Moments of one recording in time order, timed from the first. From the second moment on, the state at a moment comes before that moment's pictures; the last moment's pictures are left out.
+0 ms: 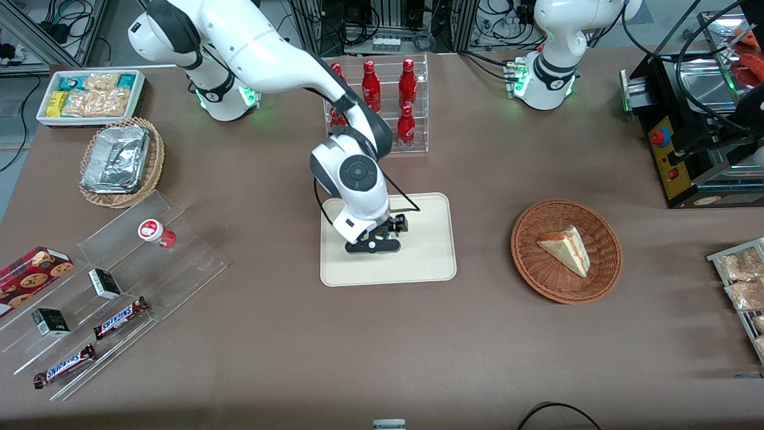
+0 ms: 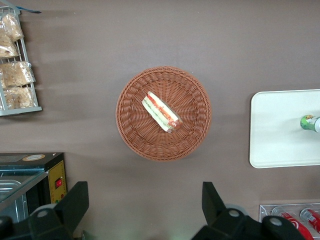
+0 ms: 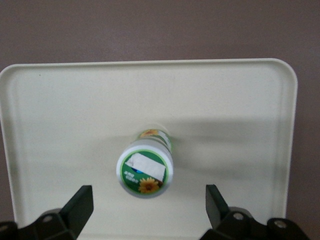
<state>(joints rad) 0.81 0.65 -0.10 -1.48 0.14 2.15 0.65</state>
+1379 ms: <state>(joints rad) 0.18 0.24 -0.15 -1.67 0.12 1.74 0.06</state>
